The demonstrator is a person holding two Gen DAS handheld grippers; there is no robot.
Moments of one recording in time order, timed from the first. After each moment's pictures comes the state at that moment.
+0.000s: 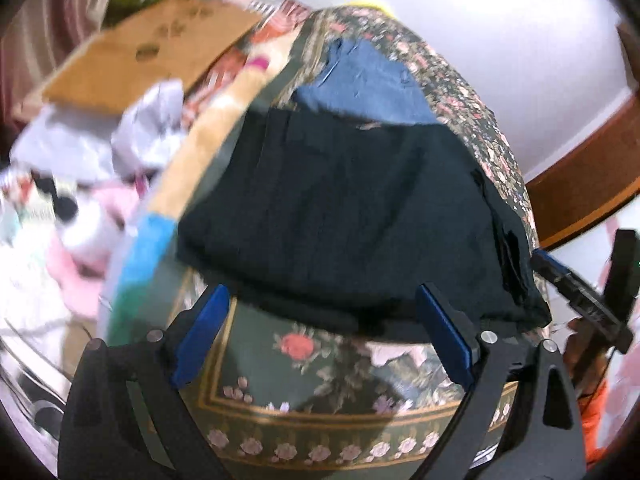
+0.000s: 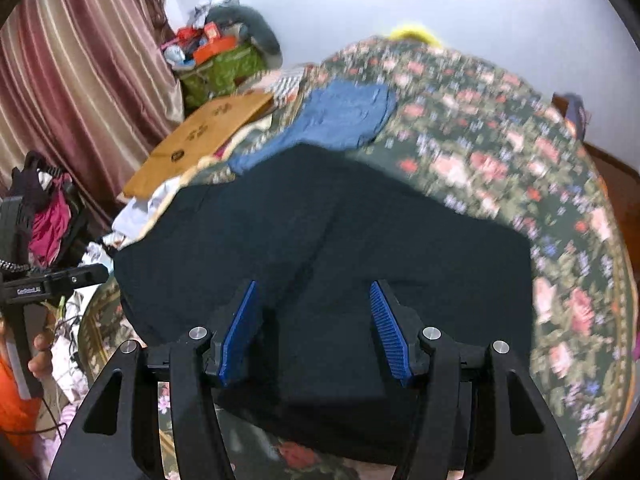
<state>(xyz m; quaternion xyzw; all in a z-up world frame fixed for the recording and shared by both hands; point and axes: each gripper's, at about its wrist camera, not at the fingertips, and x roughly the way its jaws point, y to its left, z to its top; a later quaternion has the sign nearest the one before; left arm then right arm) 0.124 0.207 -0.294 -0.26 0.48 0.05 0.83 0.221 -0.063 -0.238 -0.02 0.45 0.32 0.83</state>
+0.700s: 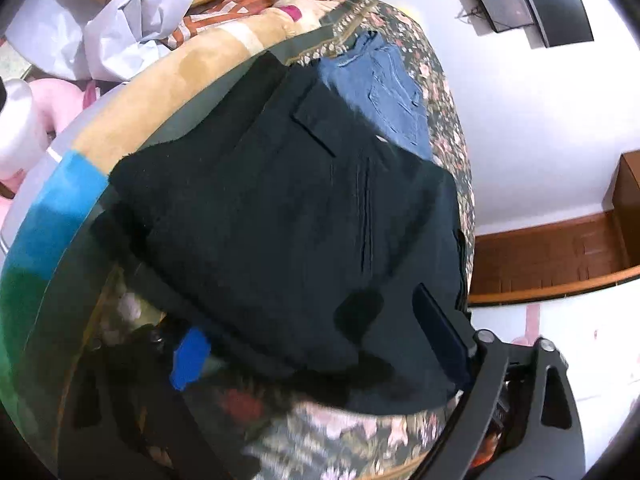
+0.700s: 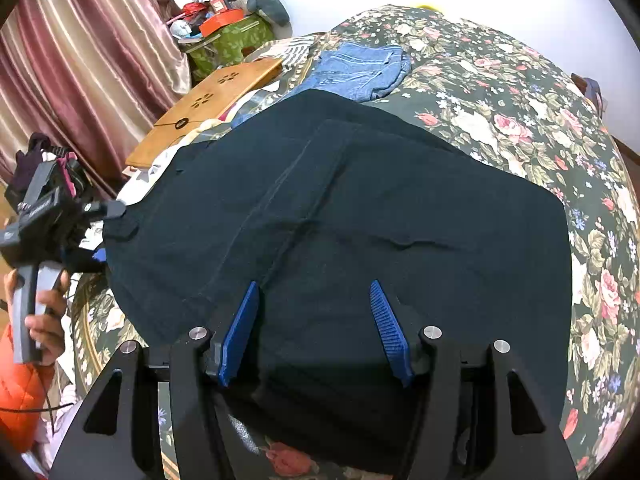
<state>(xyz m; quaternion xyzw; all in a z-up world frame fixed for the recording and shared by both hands) 0.159 0.238 -0.342 -0.47 0.45 0.01 0.76 0.219 -0.059 -0.258 -0.03 0.47 0.34 0.81</state>
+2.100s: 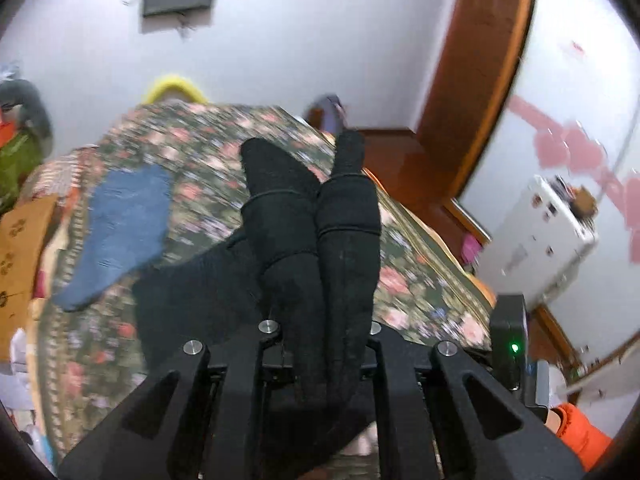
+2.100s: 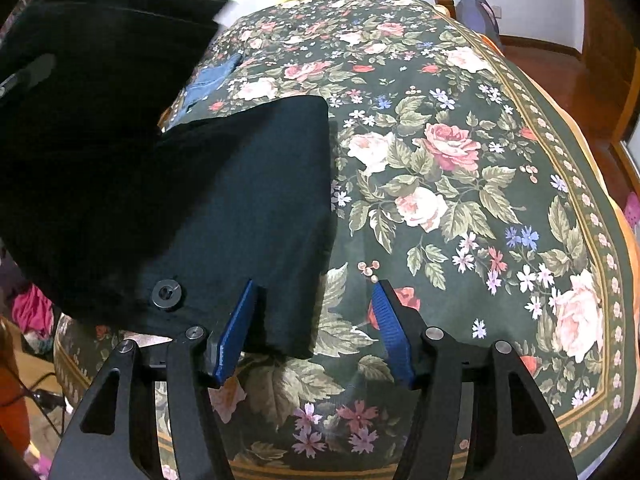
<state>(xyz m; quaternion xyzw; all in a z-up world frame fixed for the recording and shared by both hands) 0.255 -0.092 -0.186 -0.01 0.39 -0.18 0.90 0.210 -0.225 -0.287 0.11 0.51 0.20 0.83</state>
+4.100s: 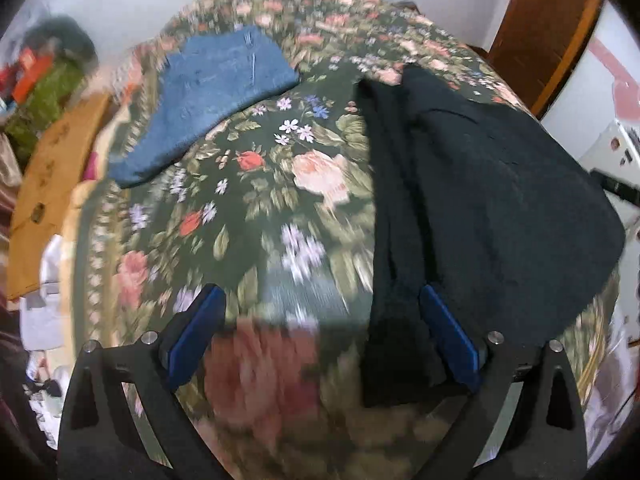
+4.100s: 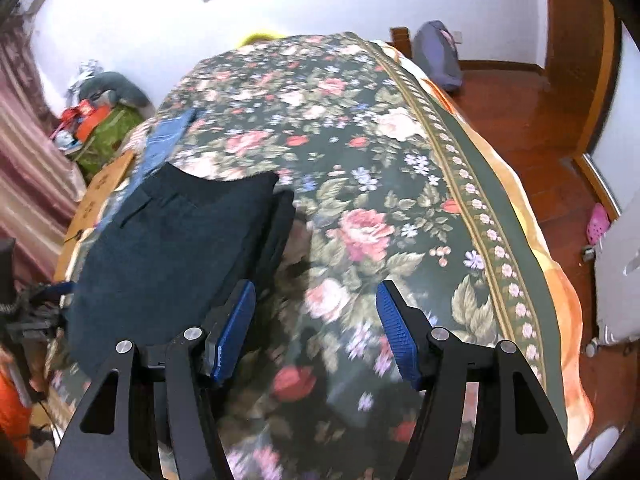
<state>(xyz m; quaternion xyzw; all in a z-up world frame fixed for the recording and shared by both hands) 0.235 0.039 -0.291 0.03 0.52 -0.05 0.85 0.234 -0.273 -0.237 0.10 0.47 0.14 0.87</state>
